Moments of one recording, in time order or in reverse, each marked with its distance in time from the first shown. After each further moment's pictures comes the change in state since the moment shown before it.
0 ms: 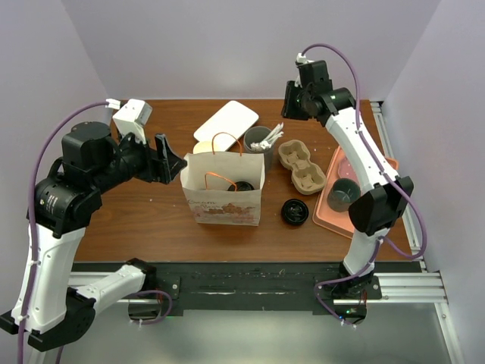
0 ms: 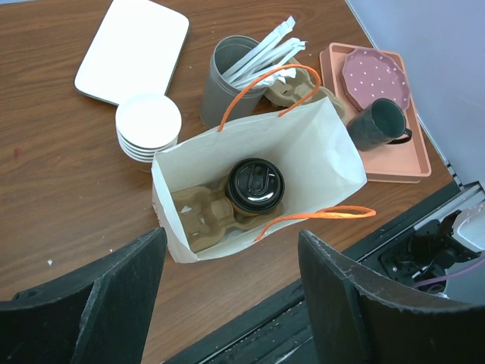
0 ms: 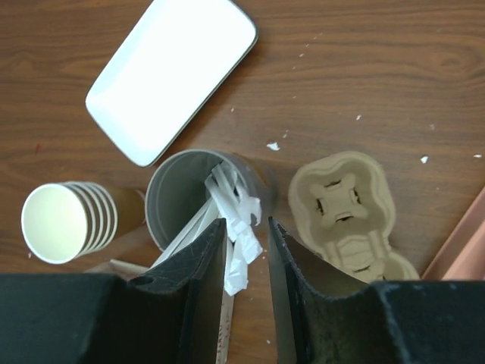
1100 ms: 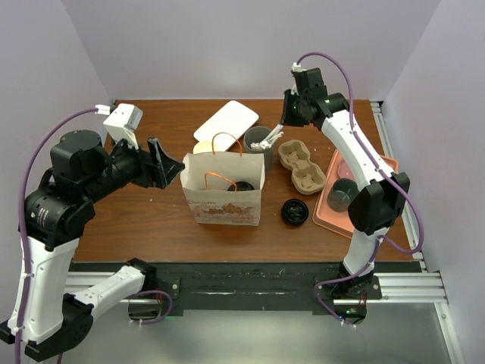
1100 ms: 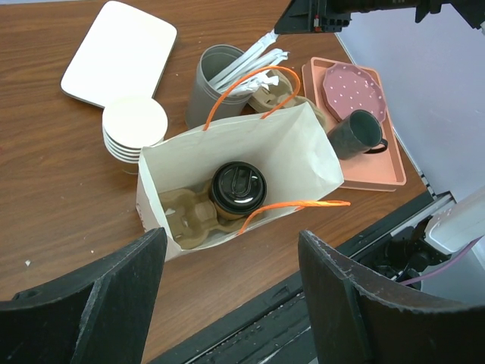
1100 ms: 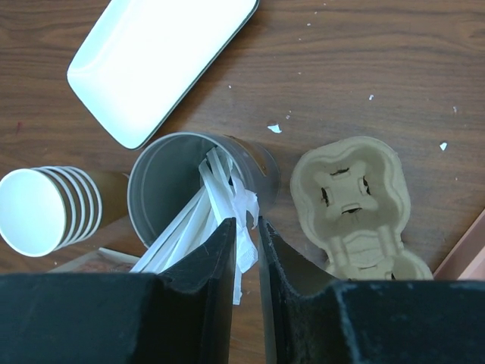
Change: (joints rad) left arm 0.000 -0.049 -0.016 0.011 0.015 -0.061; right arm 0.000 0.007 -0.100 0.047 -0.039 -0.008
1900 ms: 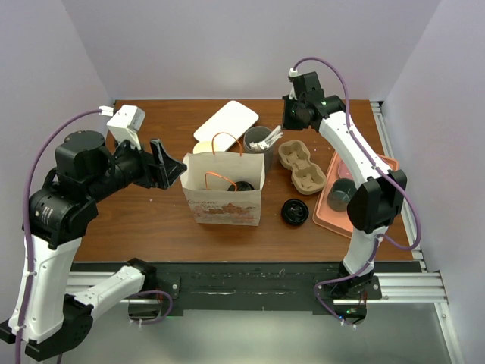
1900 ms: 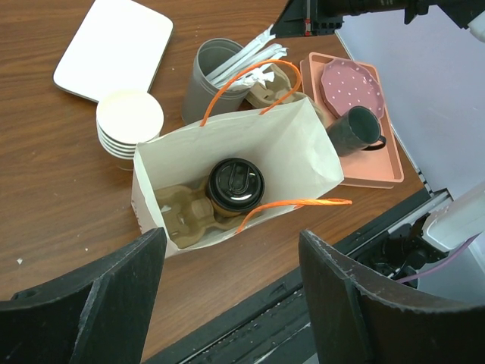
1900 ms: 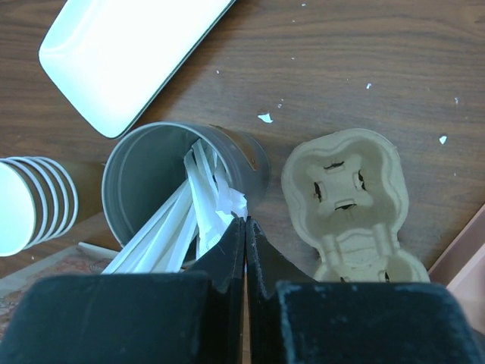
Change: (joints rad) left arm 0.000 -0.008 -0.034 0.016 0.010 -0.010; right arm 0.000 0.016 -0.038 0.011 -0.001 -0.026
